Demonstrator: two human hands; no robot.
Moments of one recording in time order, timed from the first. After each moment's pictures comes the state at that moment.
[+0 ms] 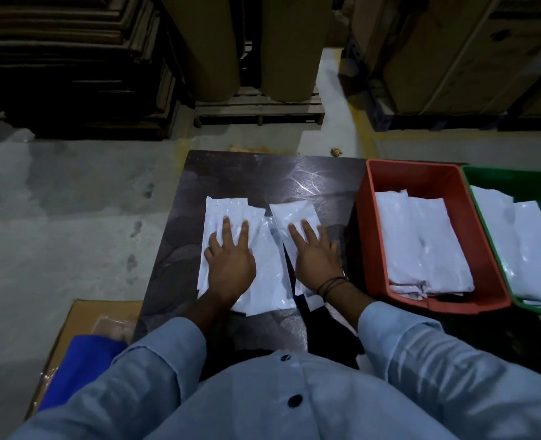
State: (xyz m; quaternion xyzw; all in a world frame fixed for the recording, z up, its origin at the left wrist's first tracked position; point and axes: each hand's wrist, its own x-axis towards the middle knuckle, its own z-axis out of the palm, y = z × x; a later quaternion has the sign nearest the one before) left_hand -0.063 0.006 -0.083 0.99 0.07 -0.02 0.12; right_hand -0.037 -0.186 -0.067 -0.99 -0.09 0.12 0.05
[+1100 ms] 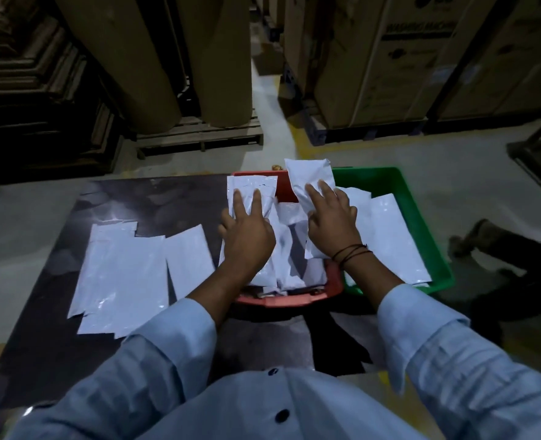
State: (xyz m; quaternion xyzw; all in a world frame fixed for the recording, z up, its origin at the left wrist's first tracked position) left_hand -0.025 -0.326 0.022 0.98 0.03 0.01 0.22; right_hand -0.012 -0.501 0.031 -0.99 0.00 -0.05 0.13
